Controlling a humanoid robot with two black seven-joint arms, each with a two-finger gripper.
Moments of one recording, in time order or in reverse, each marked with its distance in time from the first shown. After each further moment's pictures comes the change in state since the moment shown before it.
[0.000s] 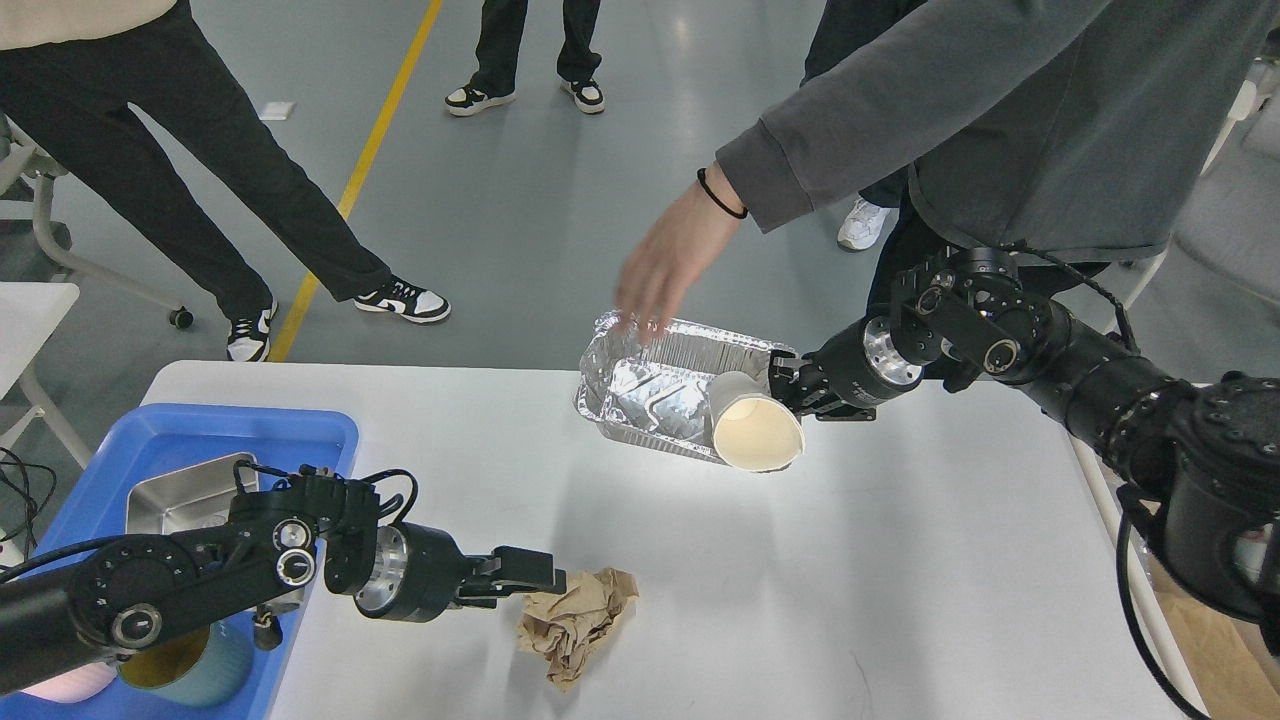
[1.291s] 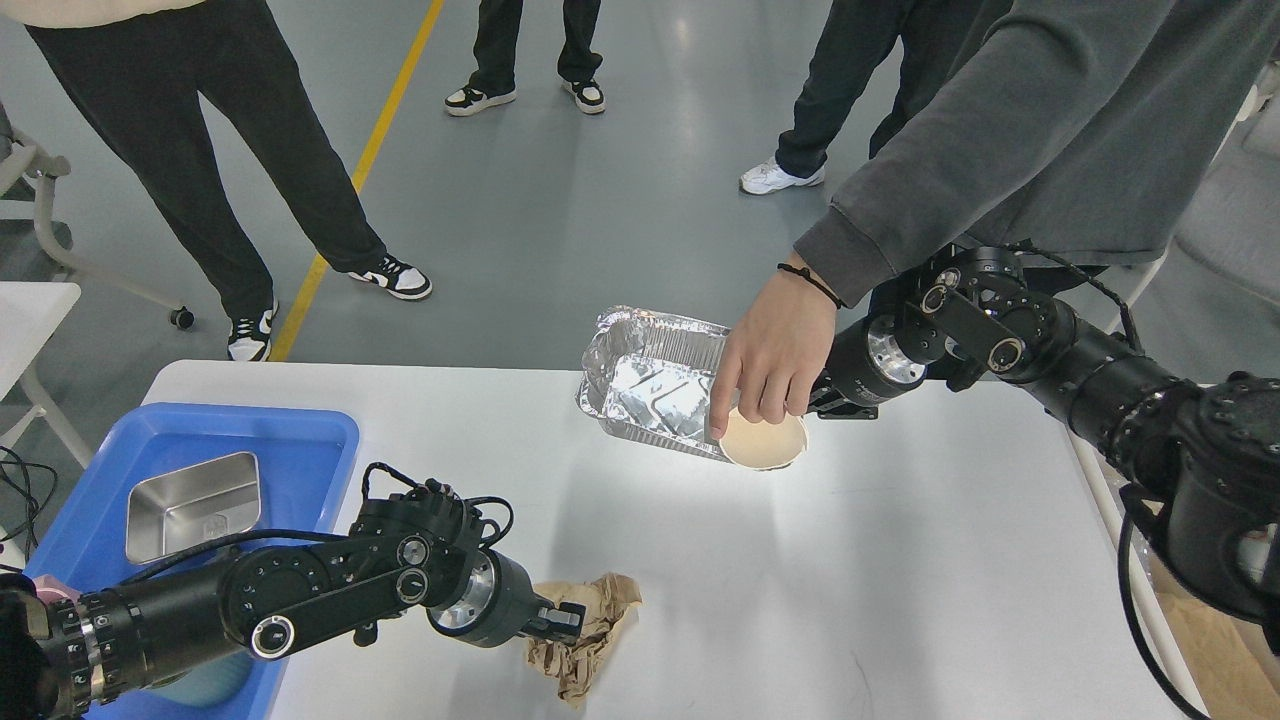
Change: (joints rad) left arm -0.031 -0.231 0.027 0.151 0.169 -0.151 0.155; right arm -0.002 -0.006 0.010 0.000 0.000 0.000 0.000
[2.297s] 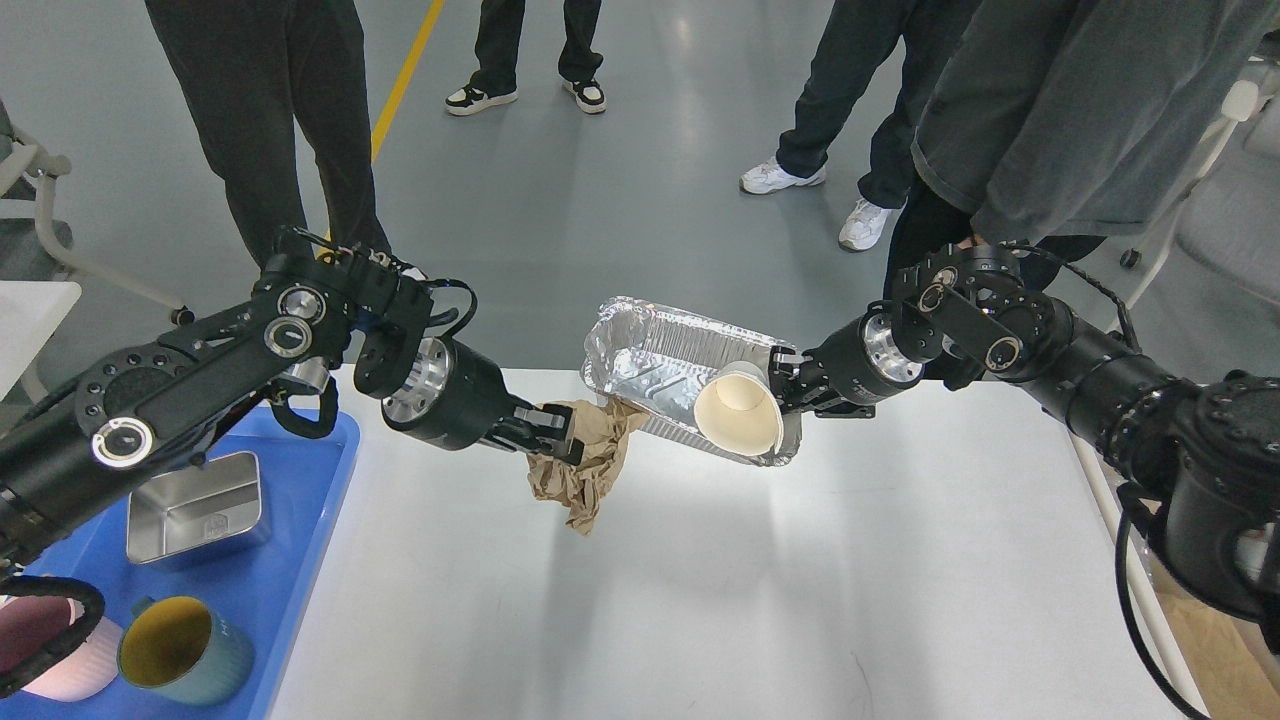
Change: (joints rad) left arm -0.208 0.144 -0.448 -0.158 -0.192 -0.357 0.166; right arm 0.003 0.006 0.000 0.000 0.000 0.000 0.000
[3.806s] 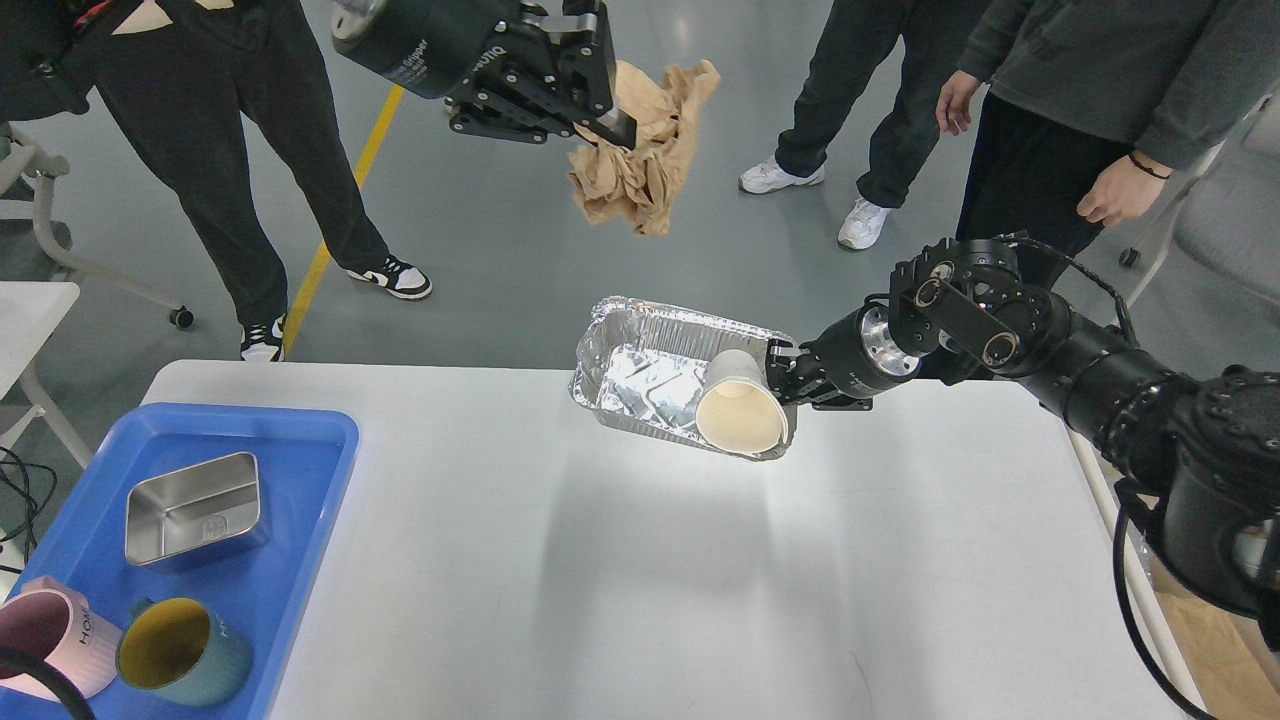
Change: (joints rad) left arm -0.767 0.037 0.403 0.396 -0.717 0.000 0.041; right arm 0.011 0.004 -0.002 0.002 -0.001 -0.015 -0.002
